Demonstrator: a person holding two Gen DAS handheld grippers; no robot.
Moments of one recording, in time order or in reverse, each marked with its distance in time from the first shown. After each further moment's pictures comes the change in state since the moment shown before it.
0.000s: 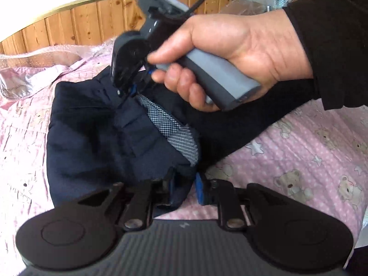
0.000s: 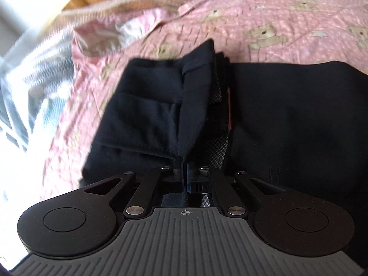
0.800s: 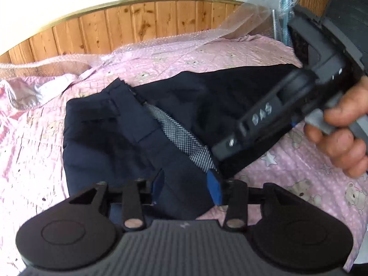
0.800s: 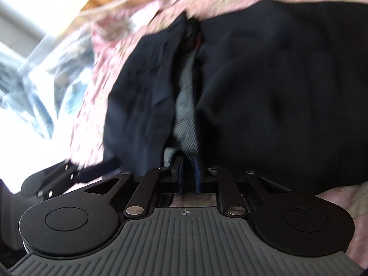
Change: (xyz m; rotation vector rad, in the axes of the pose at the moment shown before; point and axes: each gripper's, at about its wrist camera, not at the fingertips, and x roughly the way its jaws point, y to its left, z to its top) left arm -0.002 0.017 0.016 0.014 0.023 0.065; right arm -0.090 -0.029 -0.126 0.060 0.073 0.077
